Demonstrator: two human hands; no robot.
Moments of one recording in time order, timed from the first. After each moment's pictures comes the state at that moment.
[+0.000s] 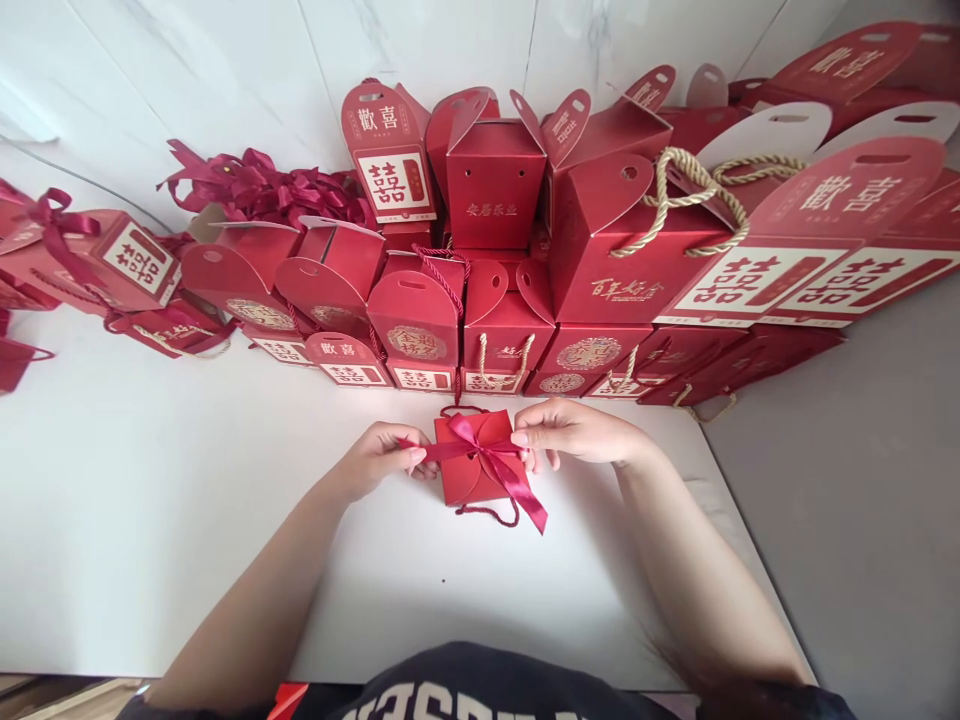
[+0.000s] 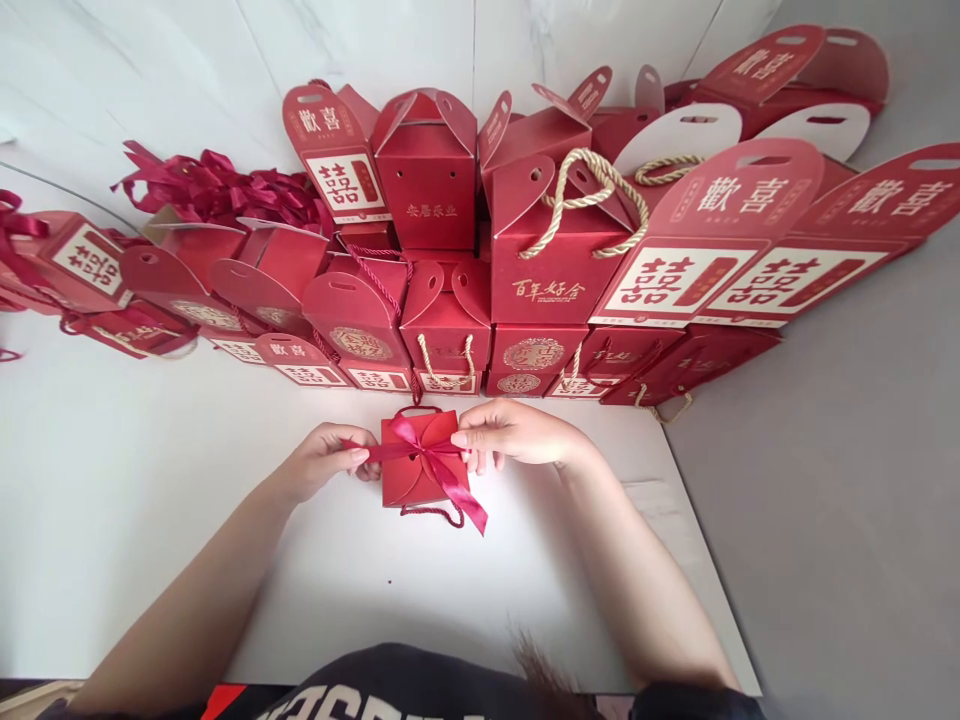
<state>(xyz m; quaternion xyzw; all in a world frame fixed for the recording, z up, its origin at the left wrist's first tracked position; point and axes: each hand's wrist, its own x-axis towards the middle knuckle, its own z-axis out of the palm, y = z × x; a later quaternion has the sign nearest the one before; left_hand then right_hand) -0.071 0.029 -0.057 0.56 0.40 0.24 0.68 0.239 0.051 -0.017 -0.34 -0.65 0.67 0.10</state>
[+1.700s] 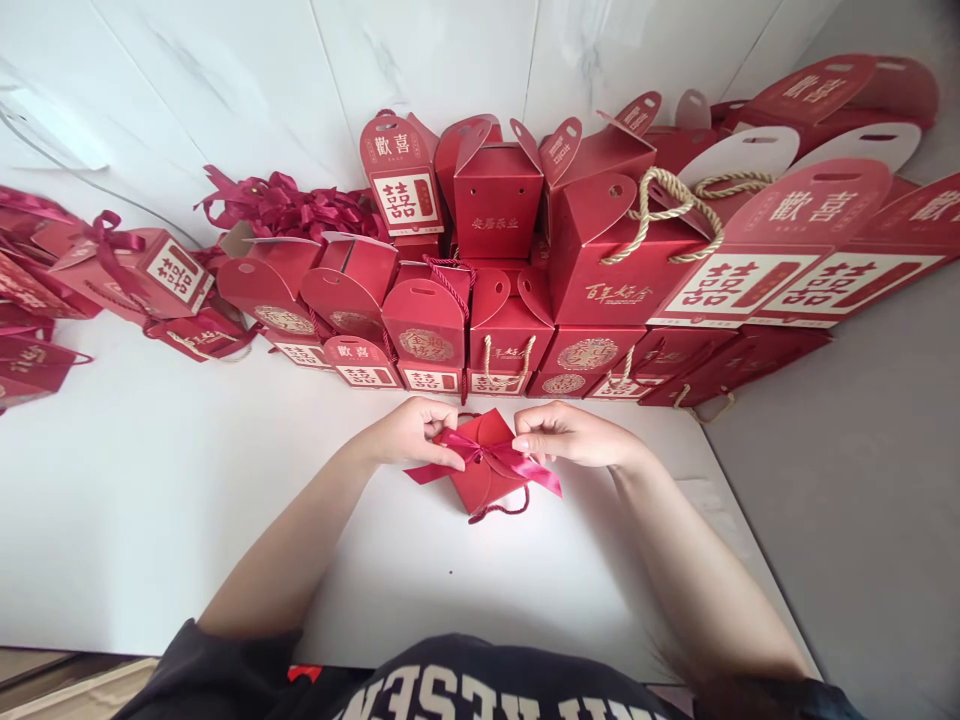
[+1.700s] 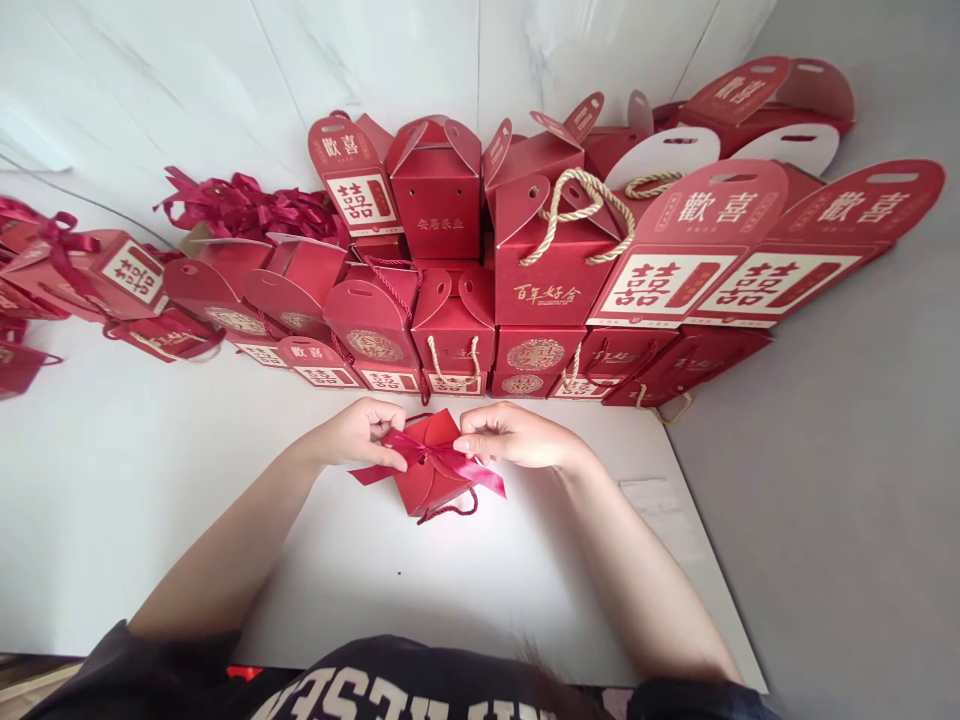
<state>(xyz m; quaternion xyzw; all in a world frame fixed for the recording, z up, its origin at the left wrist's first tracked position) -0.038 0.056 -0.021 0.67 0.38 0.14 0.62 0.234 0.041 -0.020 -0.31 -0.69 0.63 0.16</state>
